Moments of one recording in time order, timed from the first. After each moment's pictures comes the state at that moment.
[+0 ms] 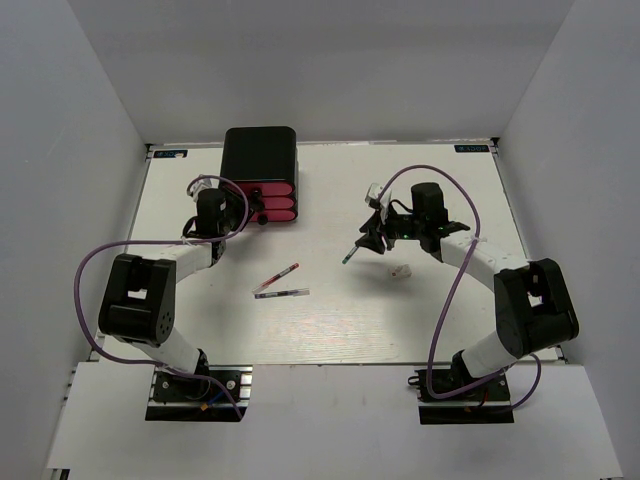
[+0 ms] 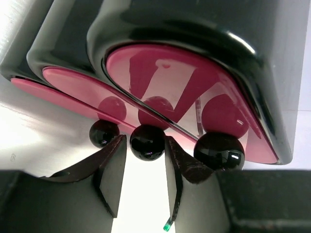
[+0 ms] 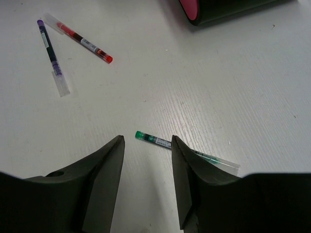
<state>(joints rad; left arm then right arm) -0.17 1.59 0.77 0.39 0.04 -1.00 0.35 1.52 0.87 0.05 -0.84 -0.48</state>
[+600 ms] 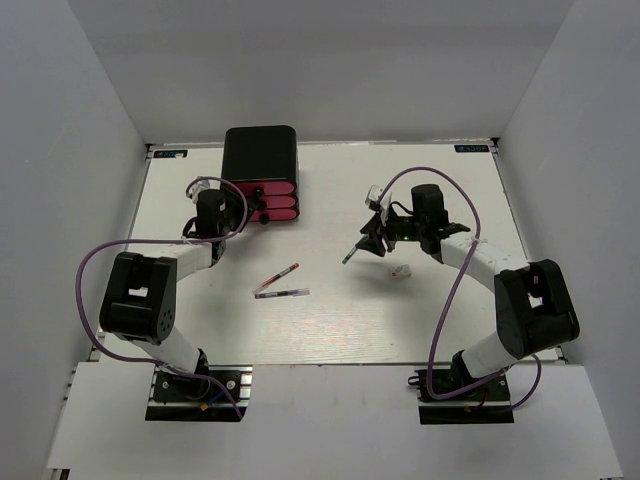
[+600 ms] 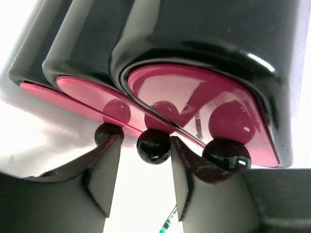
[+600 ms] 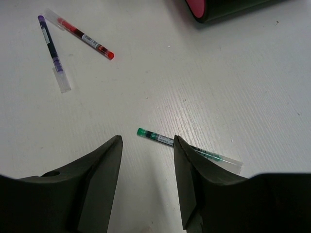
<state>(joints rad) -0.17 1.60 0.76 0.42 0.04 -1.04 0.35 1.51 0.85 0.05 -0.84 -0.49</state>
